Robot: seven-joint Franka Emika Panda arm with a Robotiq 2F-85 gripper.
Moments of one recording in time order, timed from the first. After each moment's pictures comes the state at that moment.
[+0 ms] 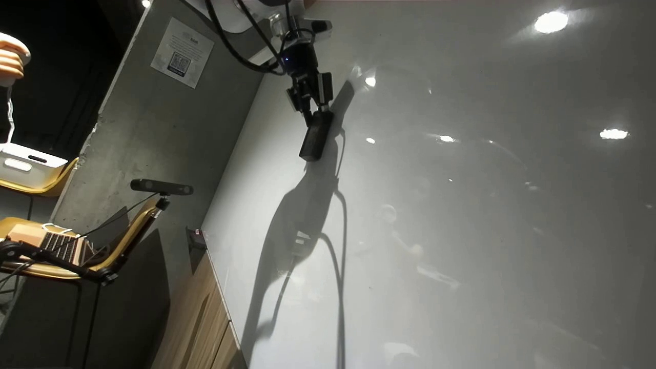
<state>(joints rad) 0.07 -0.25 0.27 -1.64 -0.27 2.06 0.20</state>
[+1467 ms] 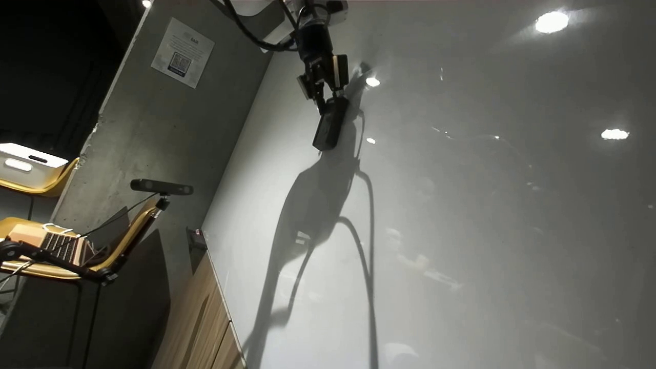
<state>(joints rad) 0.08 -0.23 0.20 -1.54 -0.27 1.96 0.13</state>
